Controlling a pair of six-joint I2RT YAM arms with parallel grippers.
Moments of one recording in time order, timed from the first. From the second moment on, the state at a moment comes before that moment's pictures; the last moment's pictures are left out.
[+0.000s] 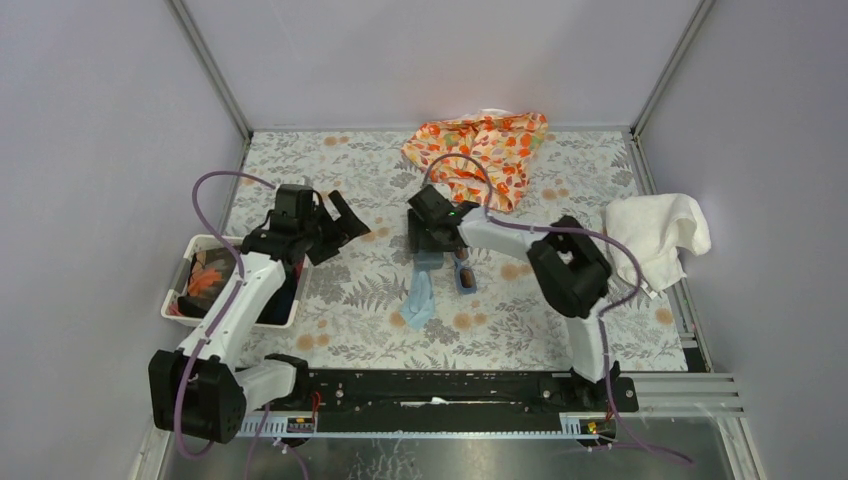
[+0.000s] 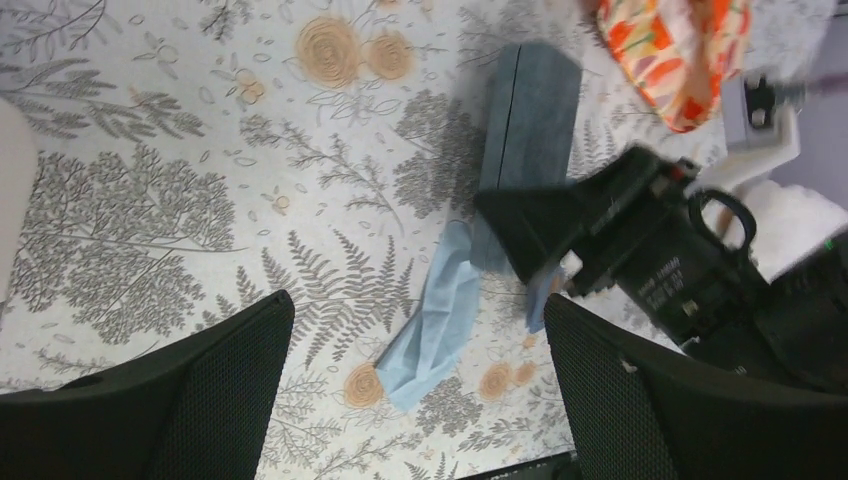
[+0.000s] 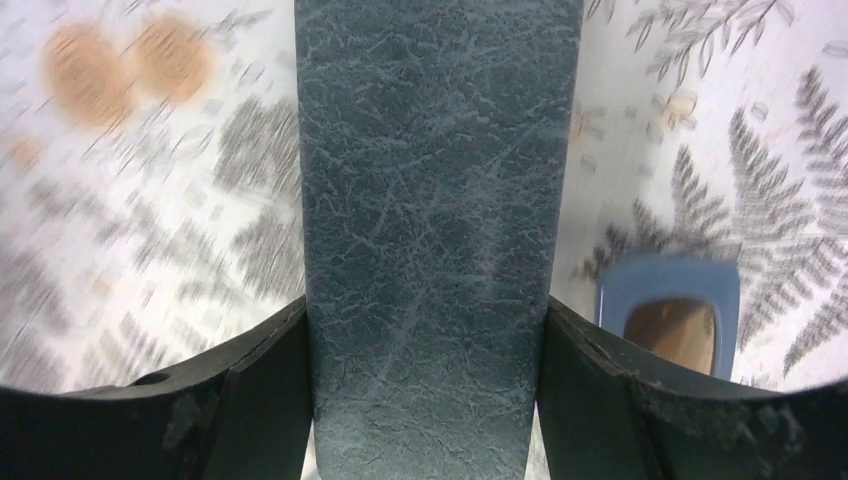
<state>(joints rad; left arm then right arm) -0.18 1.15 0.89 -0.55 0.17 -0.75 0.80 2.10 1.53 -0.47 0.22 0.65</state>
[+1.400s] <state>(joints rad) -0.21 1.41 0.60 0.92 0.88 -1.33 0.52 1.67 0.80 0.94 -0.83 1.37</state>
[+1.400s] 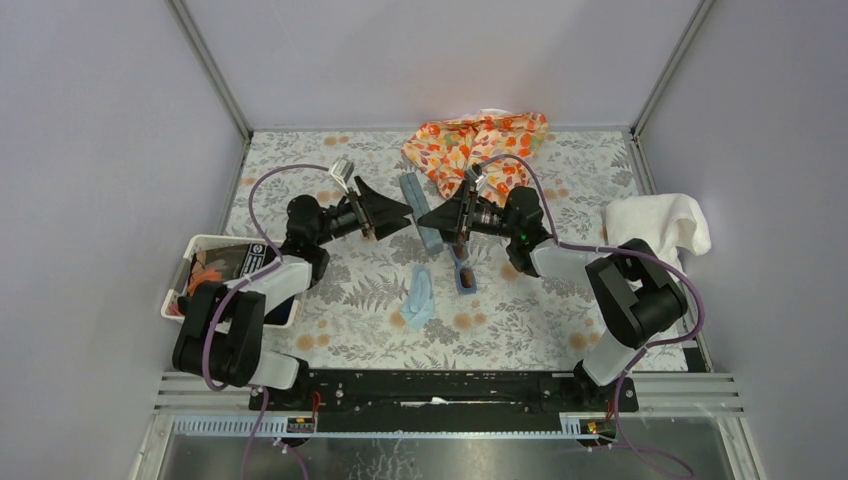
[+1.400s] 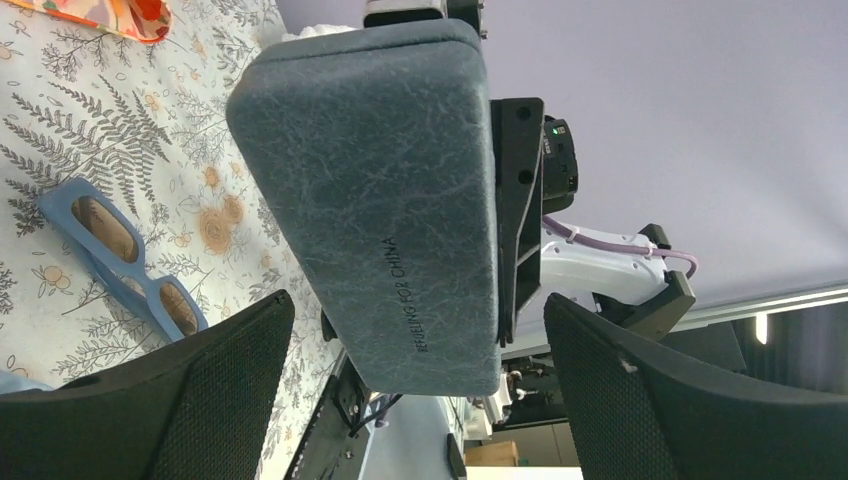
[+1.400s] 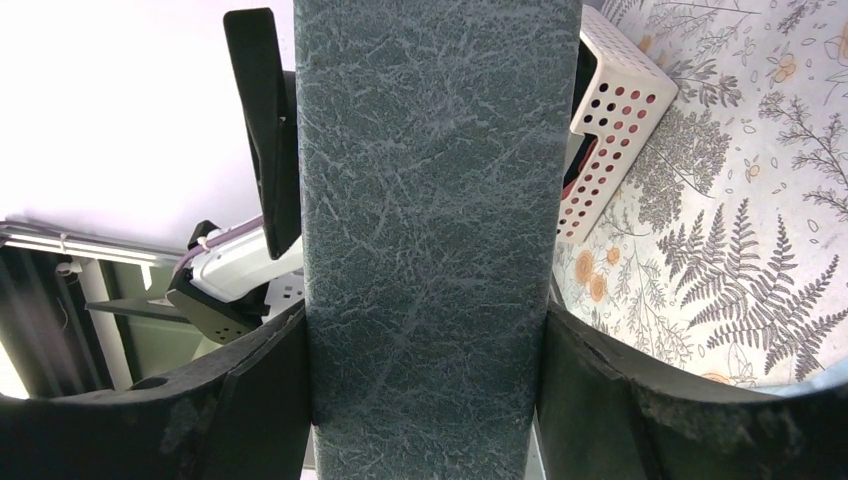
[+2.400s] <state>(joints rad) -0.22 1.46 0.64 0.95 0.86 -1.37 0.58 1.77 0.77 1.19 -0.84 1.53</state>
